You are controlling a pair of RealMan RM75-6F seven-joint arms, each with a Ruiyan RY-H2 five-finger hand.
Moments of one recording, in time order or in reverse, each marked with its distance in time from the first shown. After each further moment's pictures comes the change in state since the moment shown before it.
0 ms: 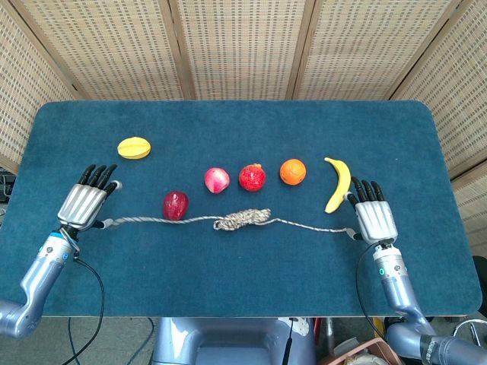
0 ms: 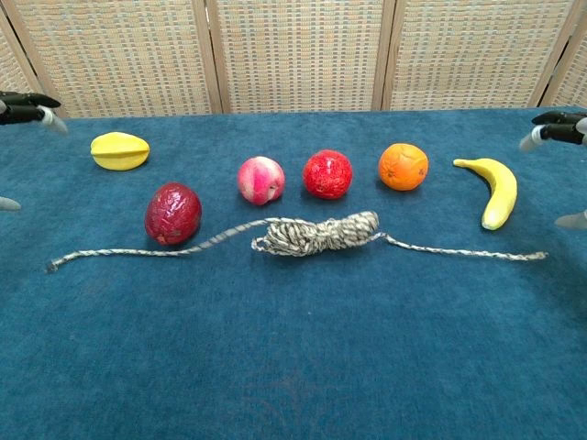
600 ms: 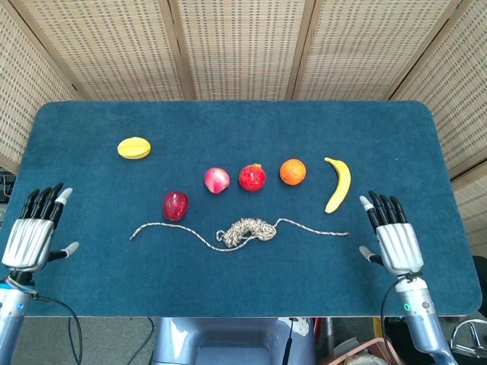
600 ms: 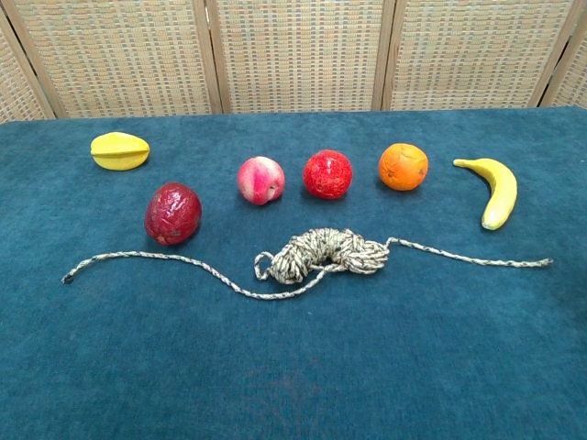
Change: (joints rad) left arm 0.295 0.096 0.082 -0.228 0.106 0.404 -0.031; right arm -0.173 0.132 -0.112 -0.184 -0.218 0.264 0.073
